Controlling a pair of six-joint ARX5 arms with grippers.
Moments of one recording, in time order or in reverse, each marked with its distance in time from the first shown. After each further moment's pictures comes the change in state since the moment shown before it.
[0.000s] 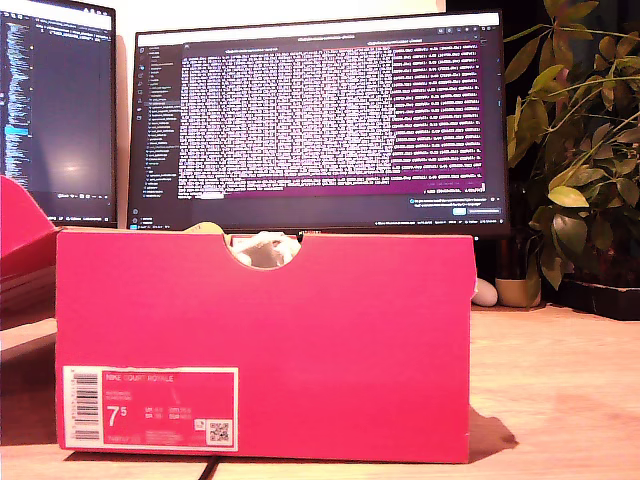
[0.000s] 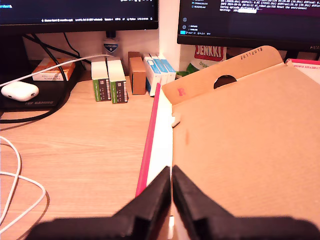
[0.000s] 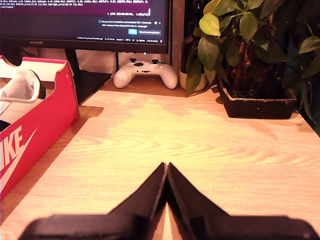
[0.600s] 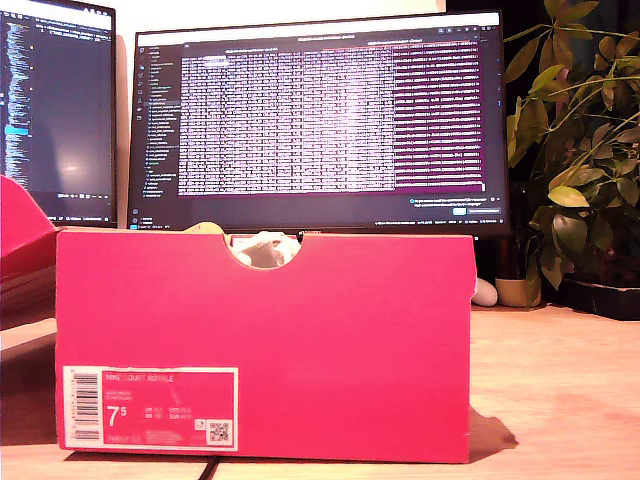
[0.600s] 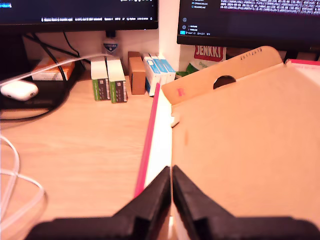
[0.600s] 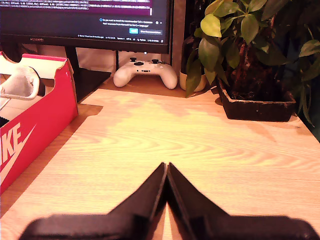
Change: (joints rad) left arm 0.000 0.000 0.000 0.001 0.003 -0.060; right arm 0.000 0.000 0.000 0.000 0.000 -0.024
